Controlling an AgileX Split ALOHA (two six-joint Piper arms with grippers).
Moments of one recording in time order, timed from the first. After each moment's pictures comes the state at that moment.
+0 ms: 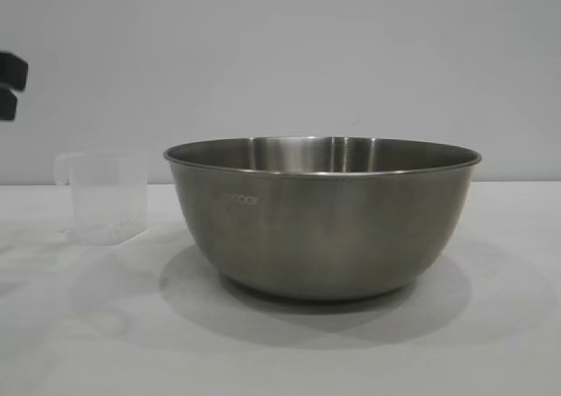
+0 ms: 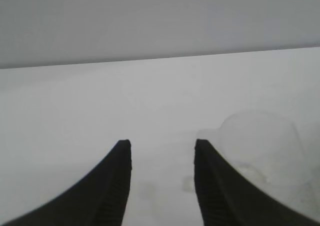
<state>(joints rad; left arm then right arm) -0.31 1.44 -0.31 -0.37 -0.80 0.26 0.59 -0.02 -0.49 -0.06 1.14 0.10</state>
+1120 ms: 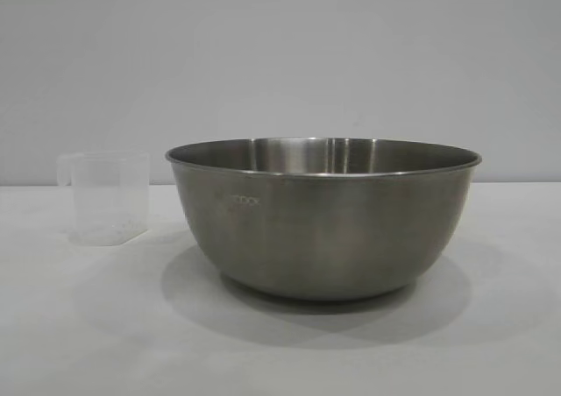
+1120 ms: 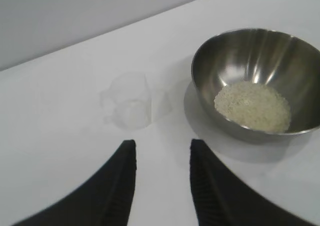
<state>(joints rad) -0.31 0.31 -0.58 -0.05 0.95 0.05 0.59 -0.02 -0.49 -0.06 1.14 0.10</state>
